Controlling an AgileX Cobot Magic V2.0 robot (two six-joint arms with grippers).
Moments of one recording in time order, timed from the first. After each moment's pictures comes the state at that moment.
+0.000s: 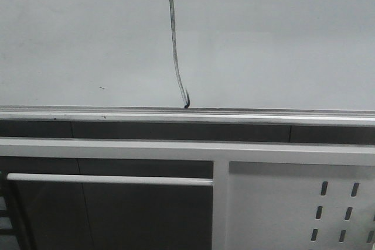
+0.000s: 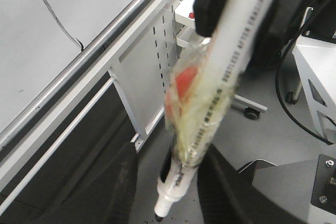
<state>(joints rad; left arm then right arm) -0.40 0.52 -0.75 -0.60 1.10 0.81 1.17 1.20 -1.02 1.03 0.29 -1.28</state>
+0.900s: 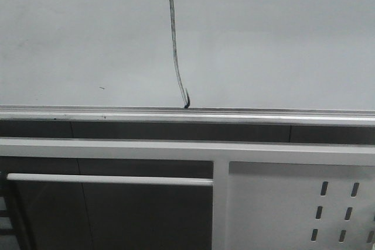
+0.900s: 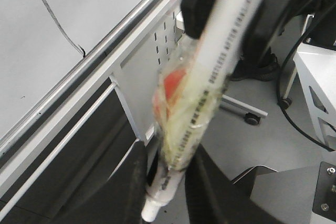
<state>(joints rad) -0.40 0.53 -0.75 -0.62 1.08 0.82 1.17 1.20 -1.02 1.04 0.26 -1.28</state>
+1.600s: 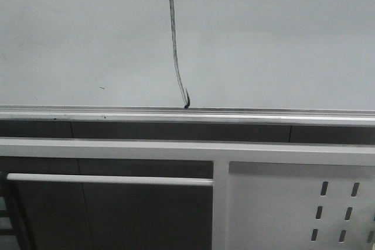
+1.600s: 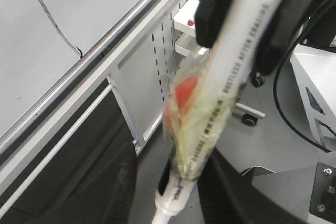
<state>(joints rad) -0.40 0.53 -0.75 -0.63 1.09 0.82 1.17 1.20 -1.02 1.04 0.29 -1.29</state>
